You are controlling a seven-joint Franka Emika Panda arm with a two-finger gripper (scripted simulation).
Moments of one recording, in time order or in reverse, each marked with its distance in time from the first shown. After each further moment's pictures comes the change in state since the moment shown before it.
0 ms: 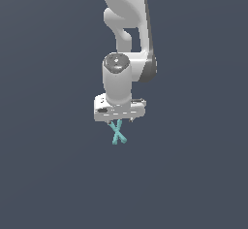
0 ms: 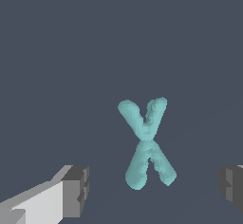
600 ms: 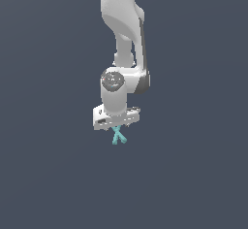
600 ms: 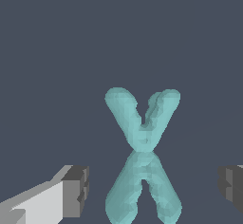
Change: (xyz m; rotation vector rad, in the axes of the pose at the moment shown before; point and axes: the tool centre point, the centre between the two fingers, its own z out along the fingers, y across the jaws) arm -0.006 0.015 0.059 -0.003 -0.027 -0.103
